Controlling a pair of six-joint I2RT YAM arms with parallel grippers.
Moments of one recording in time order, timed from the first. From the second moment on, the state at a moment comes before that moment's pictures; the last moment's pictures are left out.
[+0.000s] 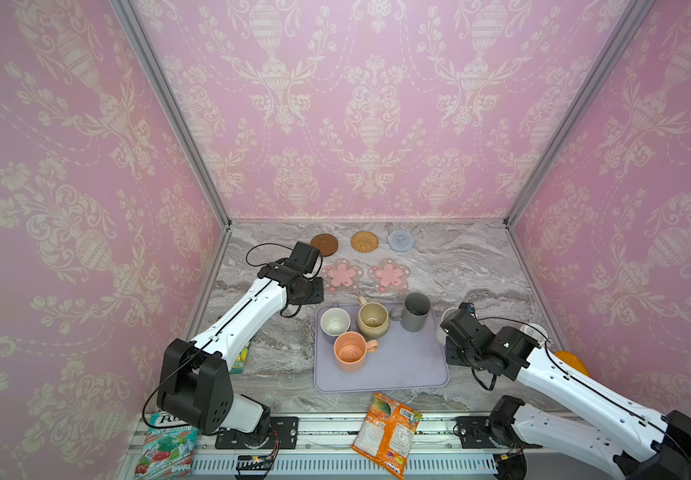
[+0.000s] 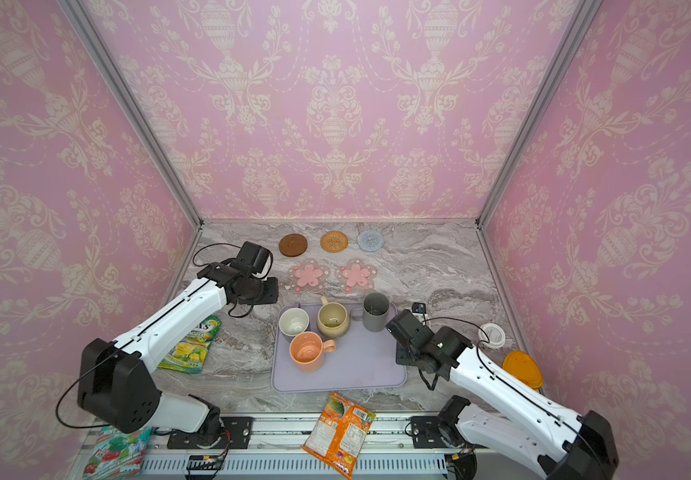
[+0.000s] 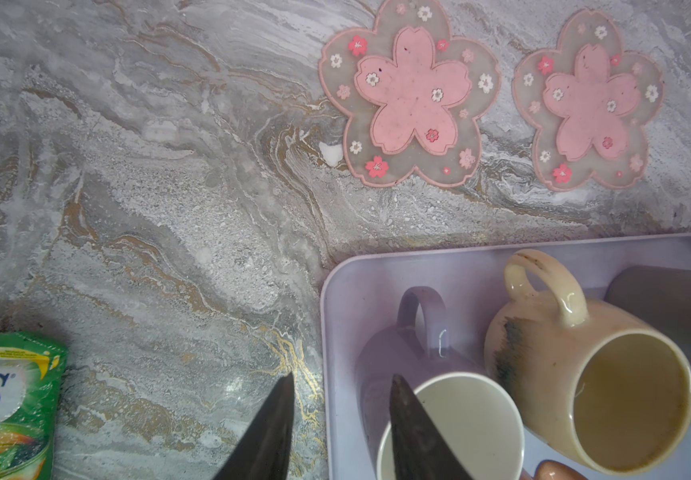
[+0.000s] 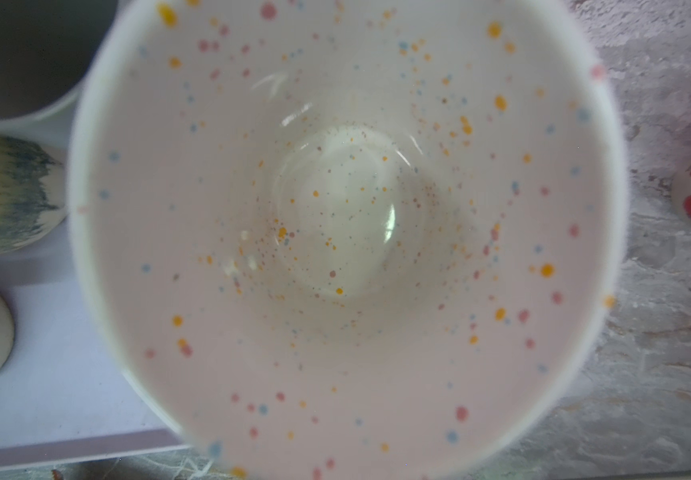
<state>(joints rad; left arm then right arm) -0.38 1.47 1.20 -0.85 -0.04 -0.42 0.68 0.96 0.75 -1.02 0.30 0.77</state>
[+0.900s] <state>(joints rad) -0.26 1.76 1.48 -0.86 -0.01 -0.37 0.33 1.65 1.32 -0.76 0.08 0.36</state>
